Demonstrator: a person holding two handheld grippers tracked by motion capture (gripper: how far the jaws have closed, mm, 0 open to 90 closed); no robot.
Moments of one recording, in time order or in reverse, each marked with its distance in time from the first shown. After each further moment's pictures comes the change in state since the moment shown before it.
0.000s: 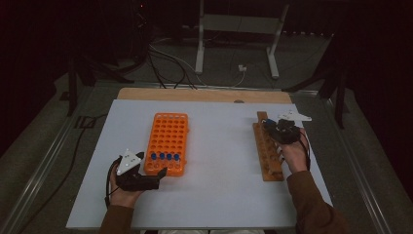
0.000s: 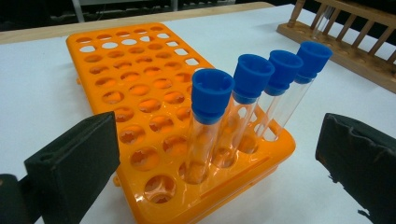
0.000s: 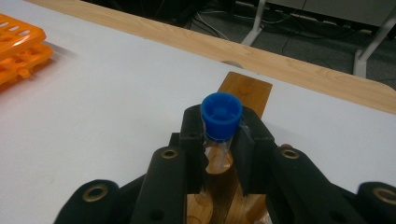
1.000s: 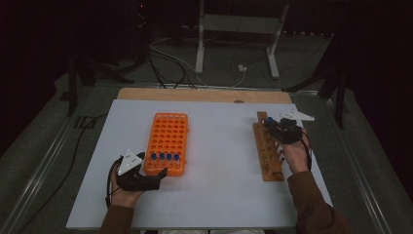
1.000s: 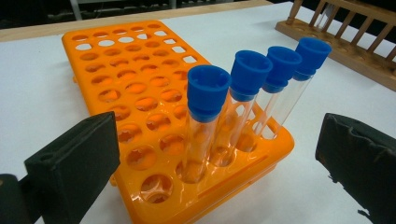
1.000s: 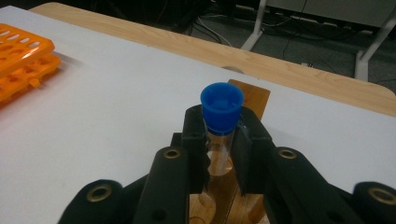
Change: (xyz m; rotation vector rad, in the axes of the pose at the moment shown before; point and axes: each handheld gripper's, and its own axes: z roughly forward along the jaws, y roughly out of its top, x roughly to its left) left arm -0.001 -0.001 0.002 0.006 -0.005 0.004; right arm 0.001 0.005 -0.008 -0.016 0.008 0.018
